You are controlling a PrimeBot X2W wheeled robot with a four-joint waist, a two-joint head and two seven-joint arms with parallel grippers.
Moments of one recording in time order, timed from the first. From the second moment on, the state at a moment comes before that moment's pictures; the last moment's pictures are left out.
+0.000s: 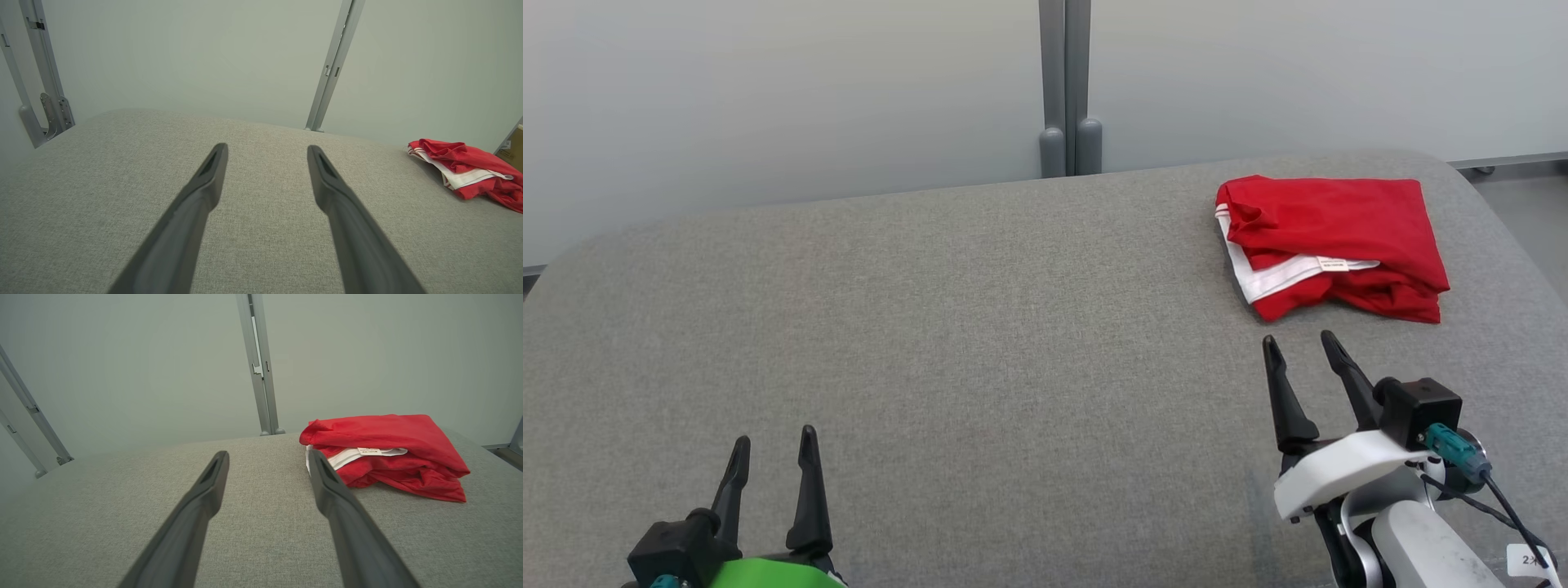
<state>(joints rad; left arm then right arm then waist) 0.18 0.08 -0.15 -0.04 -0.41 0.12 -0.21 -0.06 -0.16 0.35 0.21 0.37 -0.13 -0.25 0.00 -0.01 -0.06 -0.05</state>
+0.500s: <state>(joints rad) 0.18 0.08 -0.14 -0.04 -0.40 0.12 -0.21 0.03 -0.10 0.31 0.15 0.30 -0.13 -0.25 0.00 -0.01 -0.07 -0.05</state>
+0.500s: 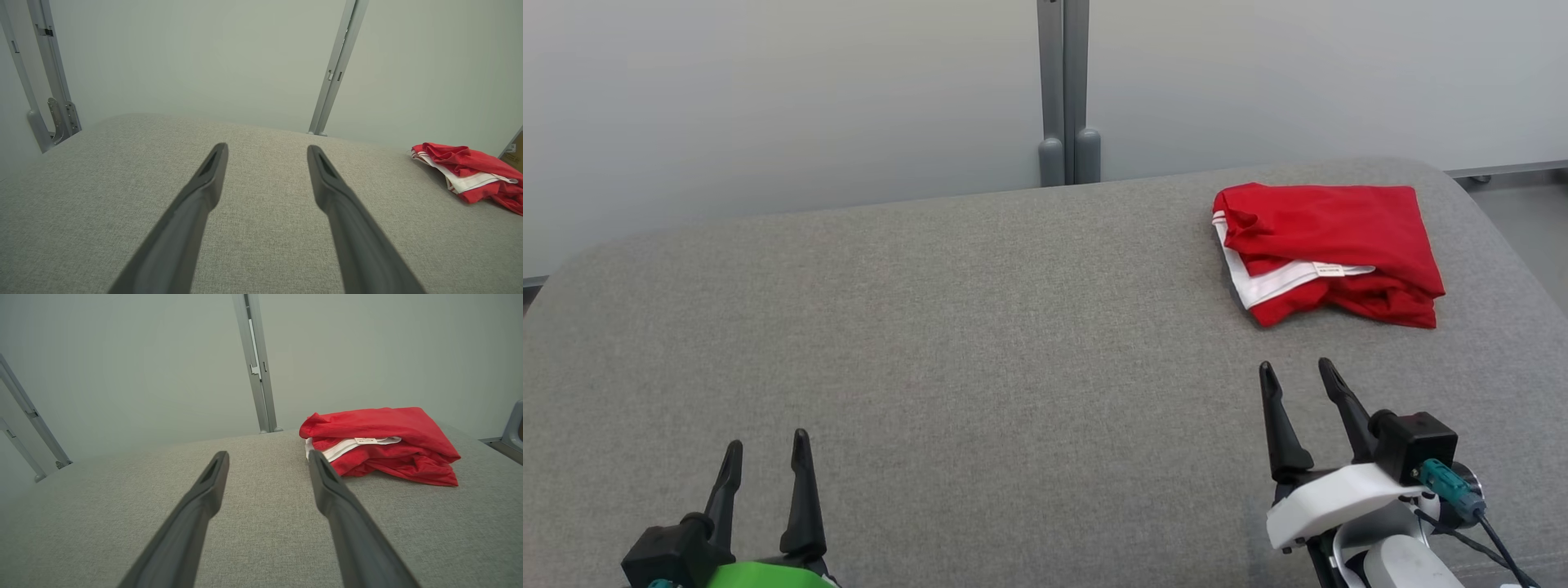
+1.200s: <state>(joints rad) 0.20 0.08 -0.14 -0.01 -0.40 0.12 -0.21 0.10 -0.08 0.30 0.10 0.26 -0.13 -0.25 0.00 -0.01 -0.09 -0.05</state>
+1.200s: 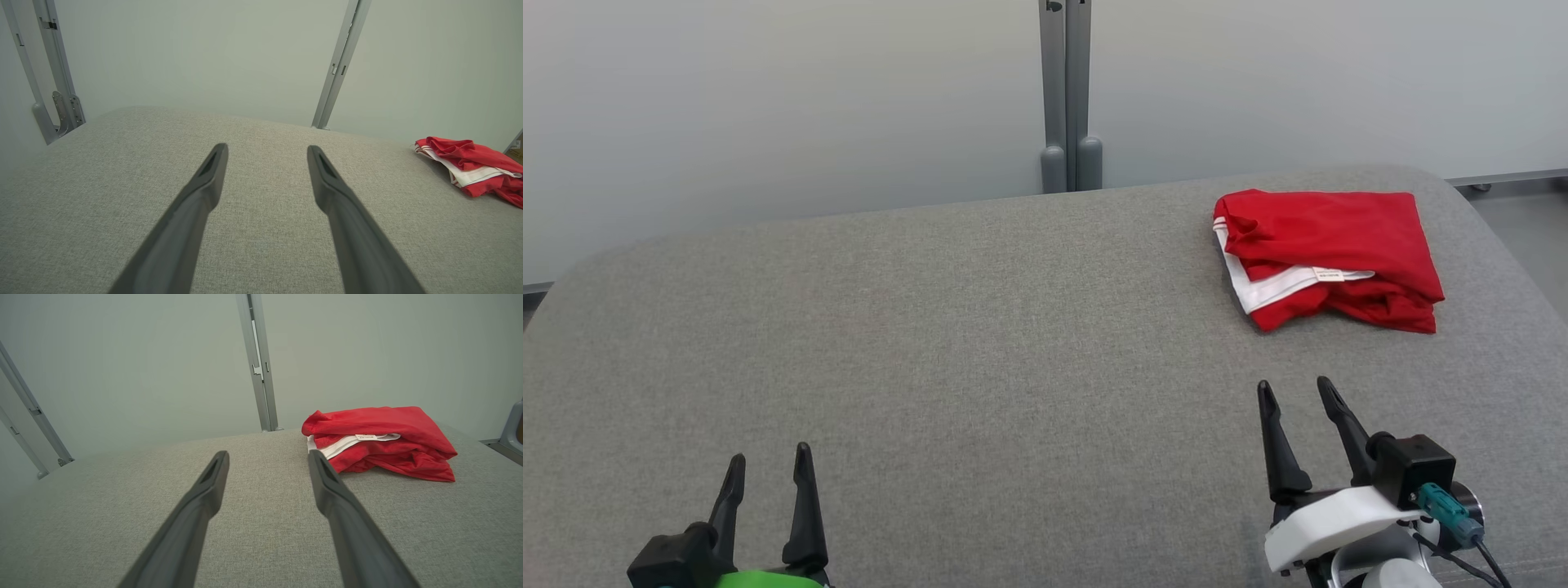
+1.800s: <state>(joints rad) 0.21 0.07 -0.14 0.05 -0.44 0.11 -0.19 0.15 -0.06 0.30 0.14 0.31 -0.11 -0.25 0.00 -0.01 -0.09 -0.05</state>
